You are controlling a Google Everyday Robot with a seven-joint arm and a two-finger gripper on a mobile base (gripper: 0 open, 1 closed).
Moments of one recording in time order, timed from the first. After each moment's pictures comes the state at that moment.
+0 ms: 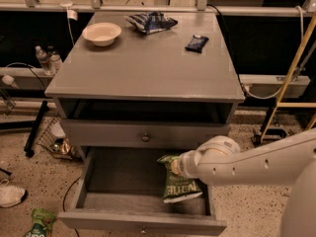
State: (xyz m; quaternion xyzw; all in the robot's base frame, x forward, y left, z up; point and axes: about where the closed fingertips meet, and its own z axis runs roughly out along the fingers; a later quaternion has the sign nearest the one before) arm 0.537 -0.075 0.537 -0.10 0.95 0.14 0.24
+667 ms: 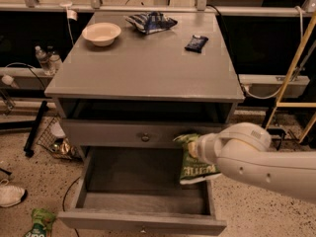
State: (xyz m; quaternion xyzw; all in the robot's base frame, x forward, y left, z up) arm 0.551 -0.126 0.632 -0.10 0.94 0.09 0.33
